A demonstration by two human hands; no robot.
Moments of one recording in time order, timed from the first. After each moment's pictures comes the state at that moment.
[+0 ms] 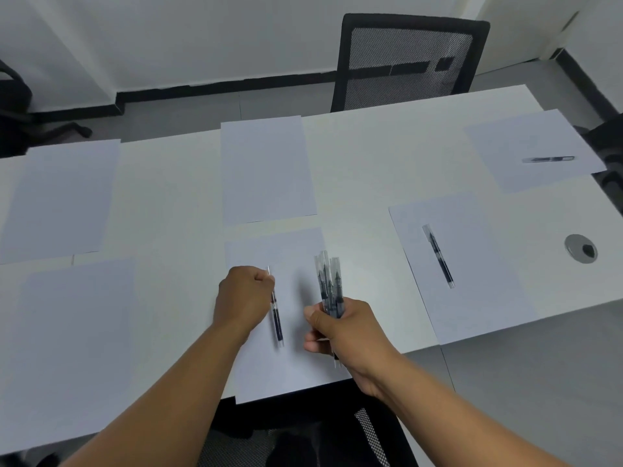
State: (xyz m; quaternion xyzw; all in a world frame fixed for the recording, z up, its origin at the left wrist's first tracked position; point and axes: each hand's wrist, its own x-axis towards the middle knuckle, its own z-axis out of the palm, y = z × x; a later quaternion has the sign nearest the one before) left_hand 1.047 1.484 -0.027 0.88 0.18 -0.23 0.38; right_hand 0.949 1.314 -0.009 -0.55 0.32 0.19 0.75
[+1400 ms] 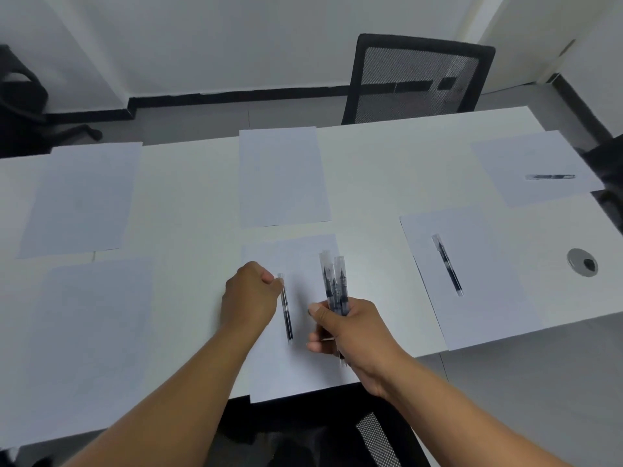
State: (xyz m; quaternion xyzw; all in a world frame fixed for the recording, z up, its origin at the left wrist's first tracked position) left_hand 1.048 1.505 -0.025 0.91 0.15 -0.18 0.33; right_hand 0.955 1.336 0.014 -0.57 0.31 0.19 0.74
